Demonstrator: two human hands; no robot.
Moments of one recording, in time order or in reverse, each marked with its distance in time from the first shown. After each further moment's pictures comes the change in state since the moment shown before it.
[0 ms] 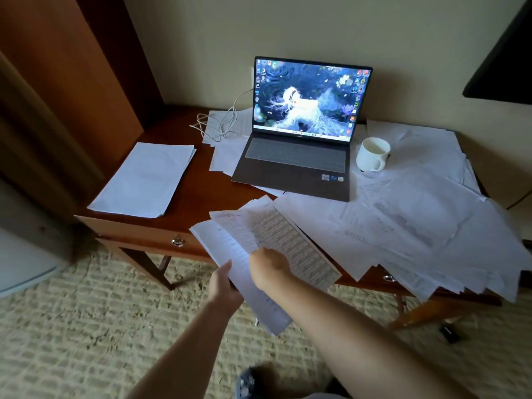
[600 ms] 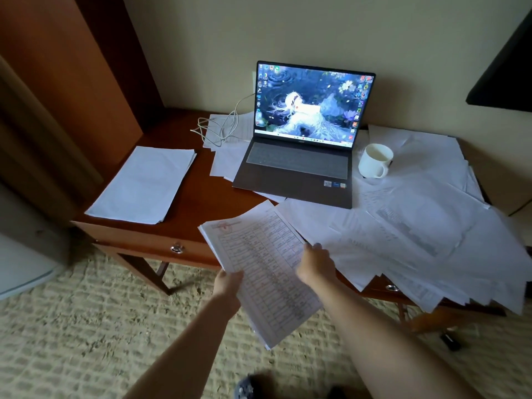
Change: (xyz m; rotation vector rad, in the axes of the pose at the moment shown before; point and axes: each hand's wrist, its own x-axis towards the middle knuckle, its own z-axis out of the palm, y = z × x) left_hand 0.024 0.009 0.004 0.457 0.142 0.055; right_hand 0.022 0.088 0.022 0.287 0.132 0.345
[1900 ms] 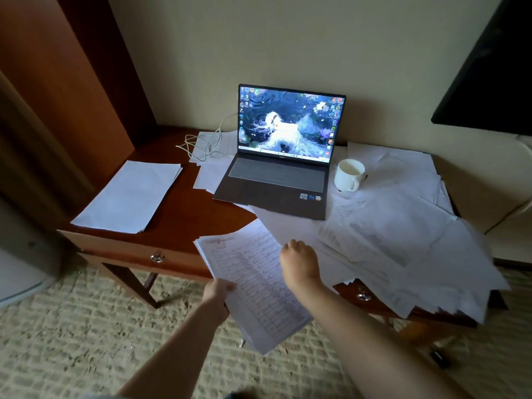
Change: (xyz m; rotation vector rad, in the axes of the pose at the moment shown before) left_hand -0.027 -0.013 0.050 -0.040 0.090 -0.054; right_hand -0.025 0.030 -0.044 -0.439 0.306 -0.304
